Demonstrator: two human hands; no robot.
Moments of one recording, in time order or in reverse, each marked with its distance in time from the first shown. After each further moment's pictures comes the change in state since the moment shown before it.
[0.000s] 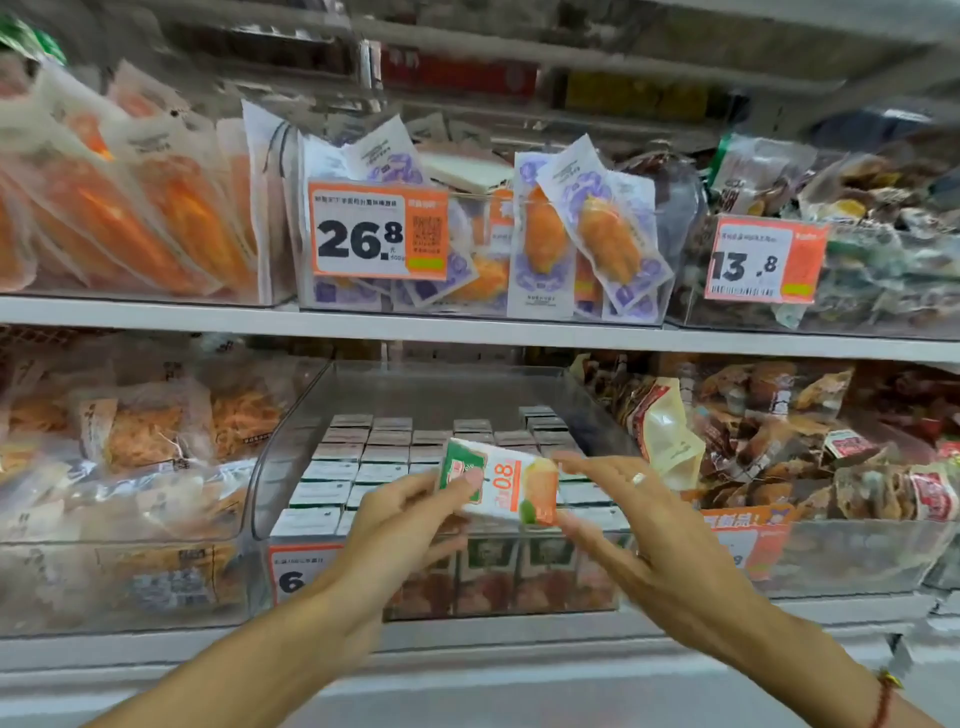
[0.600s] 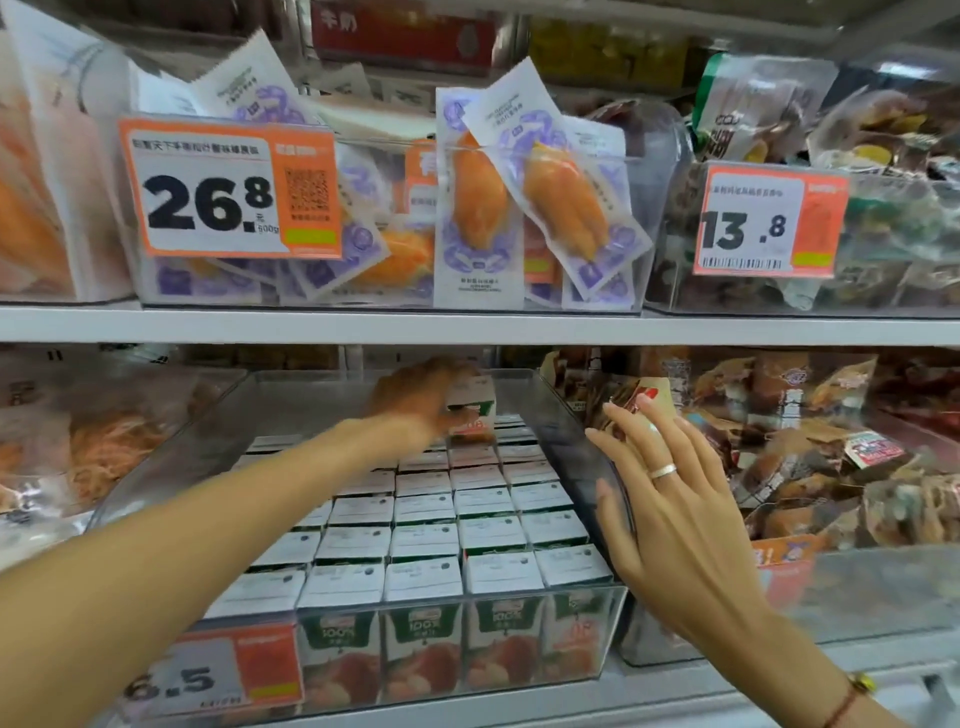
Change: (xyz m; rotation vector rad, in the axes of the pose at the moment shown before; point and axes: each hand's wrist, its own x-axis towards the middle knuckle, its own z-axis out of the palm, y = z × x) left_hand 0.209 0.024 0.038 1.397 0.058 0.528; right_hand 0.037 0.097 0.031 -0.497 0.436 -0.060
